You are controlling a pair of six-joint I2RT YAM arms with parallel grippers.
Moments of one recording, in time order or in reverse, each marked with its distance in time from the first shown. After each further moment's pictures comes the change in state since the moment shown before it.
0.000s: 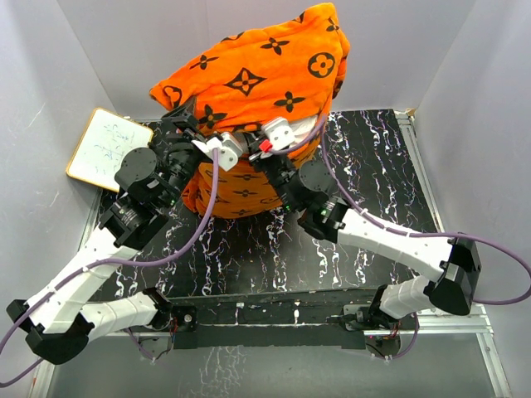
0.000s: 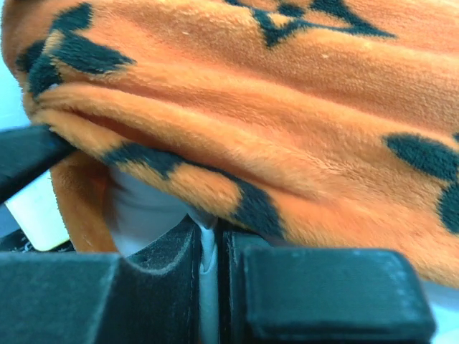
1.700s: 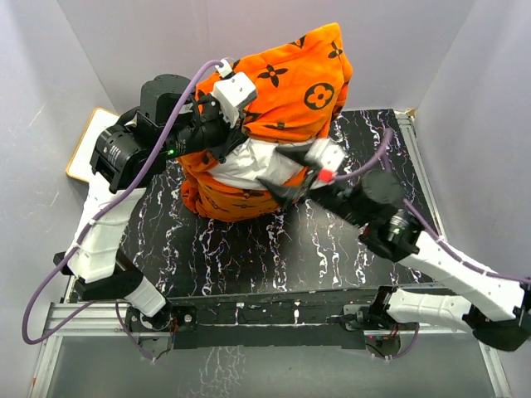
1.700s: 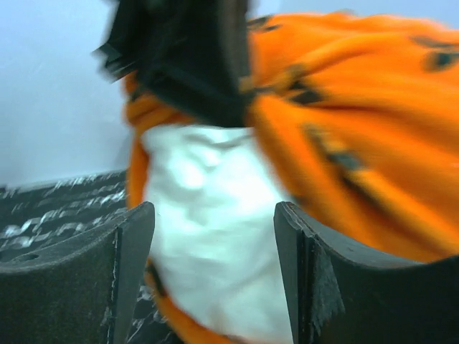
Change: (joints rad) left arm 0.000 0.557 1.098 -1.157 0.357 -0.788; right arm -0.138 -0.428 -0.087 -0.411 -0.531 0.158
